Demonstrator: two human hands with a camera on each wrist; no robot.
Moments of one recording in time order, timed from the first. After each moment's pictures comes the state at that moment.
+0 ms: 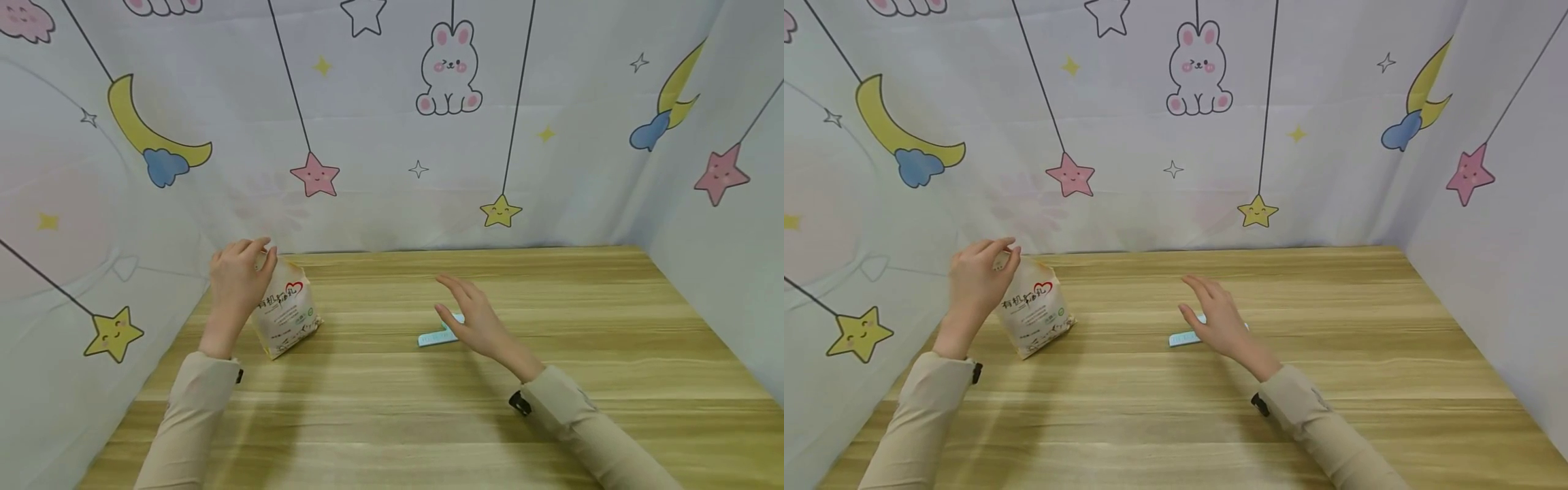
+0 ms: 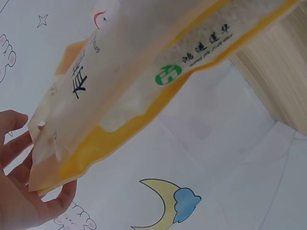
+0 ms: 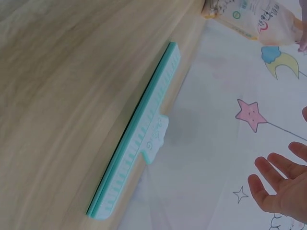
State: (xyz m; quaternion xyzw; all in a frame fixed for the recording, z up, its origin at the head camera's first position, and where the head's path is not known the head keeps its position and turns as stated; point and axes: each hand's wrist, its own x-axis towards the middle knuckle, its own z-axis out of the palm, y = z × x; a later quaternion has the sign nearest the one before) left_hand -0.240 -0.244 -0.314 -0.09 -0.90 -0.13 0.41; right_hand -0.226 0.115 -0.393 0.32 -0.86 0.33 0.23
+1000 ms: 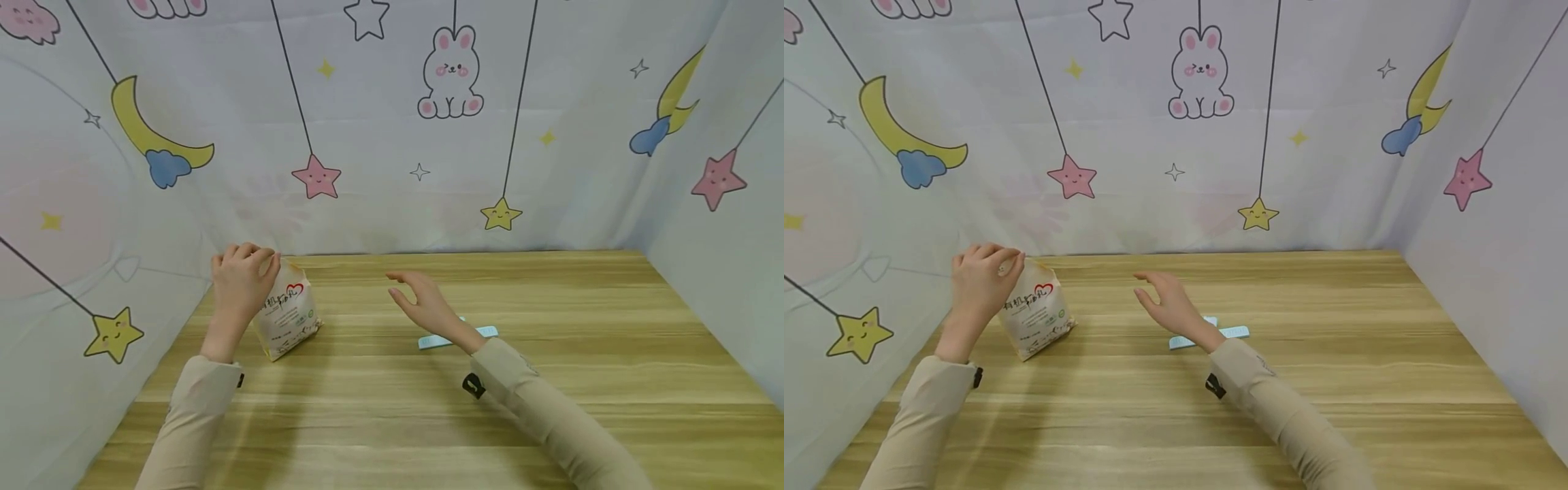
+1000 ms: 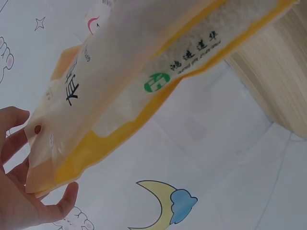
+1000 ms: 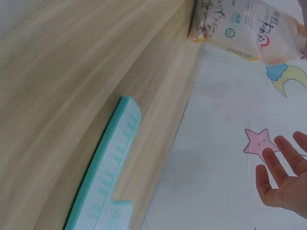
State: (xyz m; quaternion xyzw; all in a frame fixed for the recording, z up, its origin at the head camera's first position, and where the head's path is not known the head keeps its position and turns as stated) left_hand -0.238 -0.245 -0.321 -0.09 -0.90 -0.11 0.40; right_hand -0.256 0.048 -0.385 0.35 -0.83 0.41 0.15
